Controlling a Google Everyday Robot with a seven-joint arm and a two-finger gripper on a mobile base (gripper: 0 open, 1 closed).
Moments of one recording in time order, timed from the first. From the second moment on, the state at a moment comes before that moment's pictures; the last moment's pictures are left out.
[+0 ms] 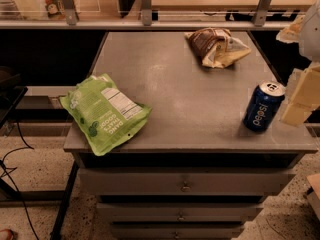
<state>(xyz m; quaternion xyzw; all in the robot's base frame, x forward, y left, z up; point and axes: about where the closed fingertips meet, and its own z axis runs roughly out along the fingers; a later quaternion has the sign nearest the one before) 0.438 -0.213 0.990 -0.60 0.78 -0.05 0.18</state>
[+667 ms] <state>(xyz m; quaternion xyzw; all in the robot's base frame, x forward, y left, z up) 0.474 -0.244 0.978 -0.57 0.79 -0.02 0.23</state>
